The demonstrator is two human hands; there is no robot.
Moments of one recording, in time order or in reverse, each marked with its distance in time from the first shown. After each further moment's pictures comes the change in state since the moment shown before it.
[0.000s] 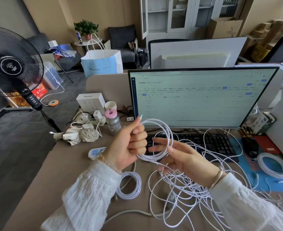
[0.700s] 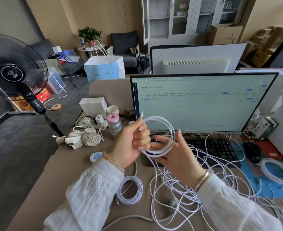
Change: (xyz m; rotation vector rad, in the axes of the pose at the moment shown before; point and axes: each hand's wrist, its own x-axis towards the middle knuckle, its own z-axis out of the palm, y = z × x) left_hand 0.007 0.005 0.009 0.049 -0.009 0.116; right_hand 0.035 0.008 0.016 0.282 0.217 -0.008
